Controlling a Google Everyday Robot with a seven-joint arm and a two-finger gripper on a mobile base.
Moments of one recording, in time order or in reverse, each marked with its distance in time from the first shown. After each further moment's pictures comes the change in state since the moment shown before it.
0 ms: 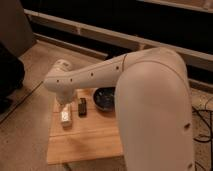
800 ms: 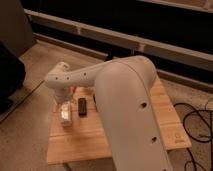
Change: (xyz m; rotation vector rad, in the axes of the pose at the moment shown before) arm -0.053 0.021 0.054 -0.126 -0.009 0.026
